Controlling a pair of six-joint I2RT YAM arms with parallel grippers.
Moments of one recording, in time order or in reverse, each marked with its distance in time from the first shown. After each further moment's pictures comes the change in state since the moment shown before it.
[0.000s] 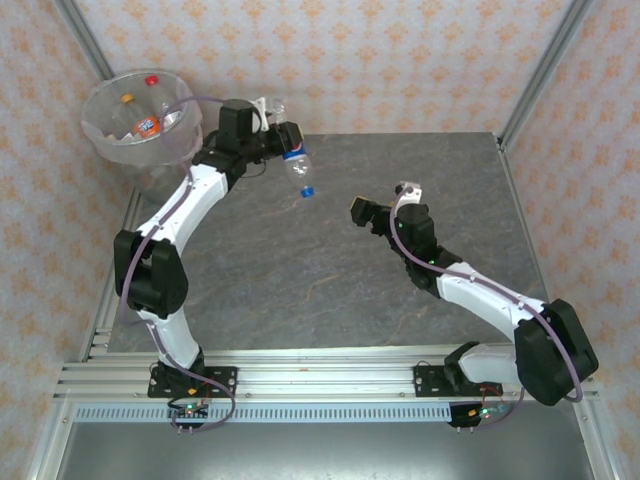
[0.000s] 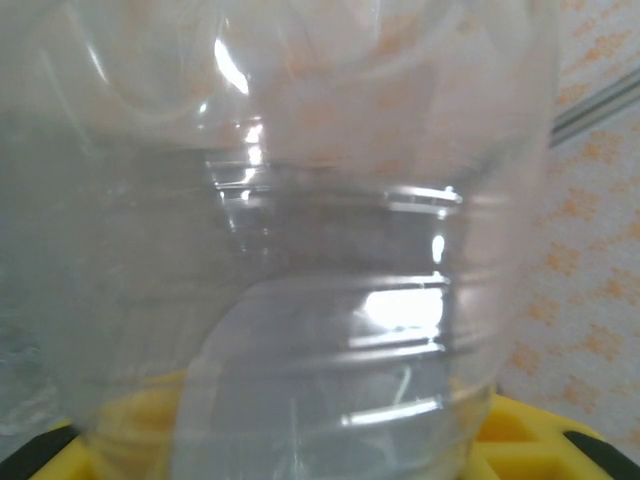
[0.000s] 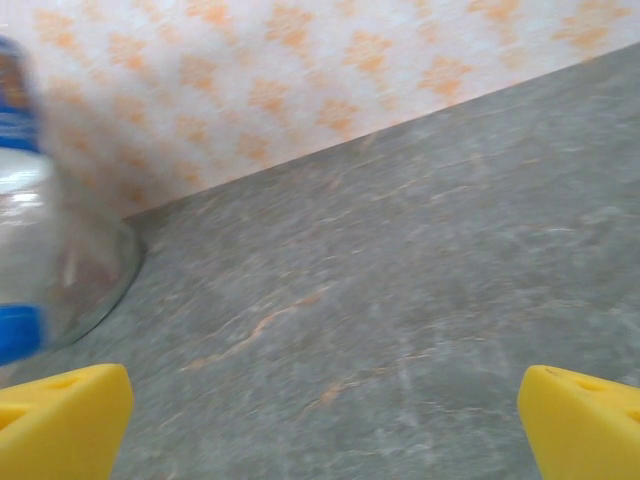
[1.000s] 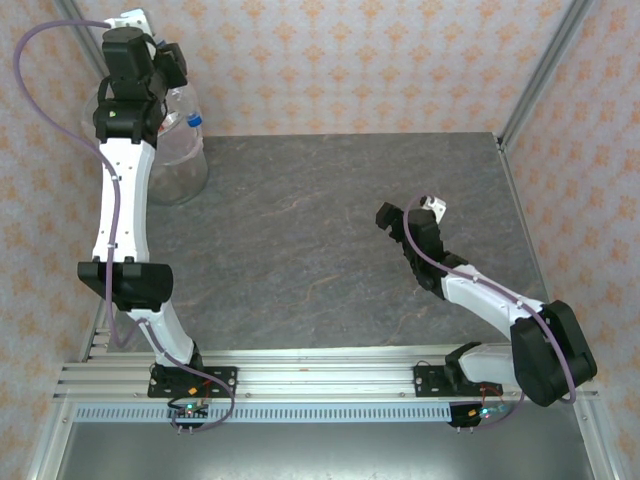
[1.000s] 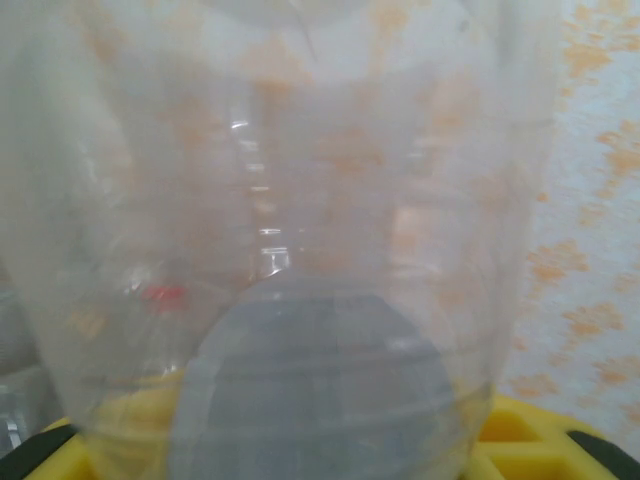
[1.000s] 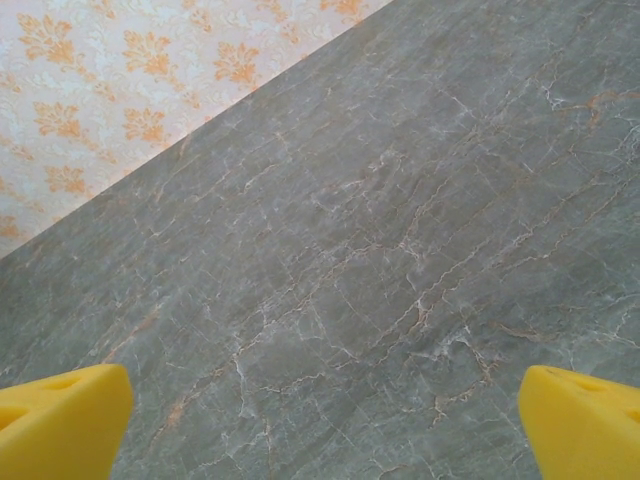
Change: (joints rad) left arm 0.299 0.021 0.621 -0.361 -0.509 0.386; right arm -0.080 -0.002 -0.063 -0.127 0.156 0.167
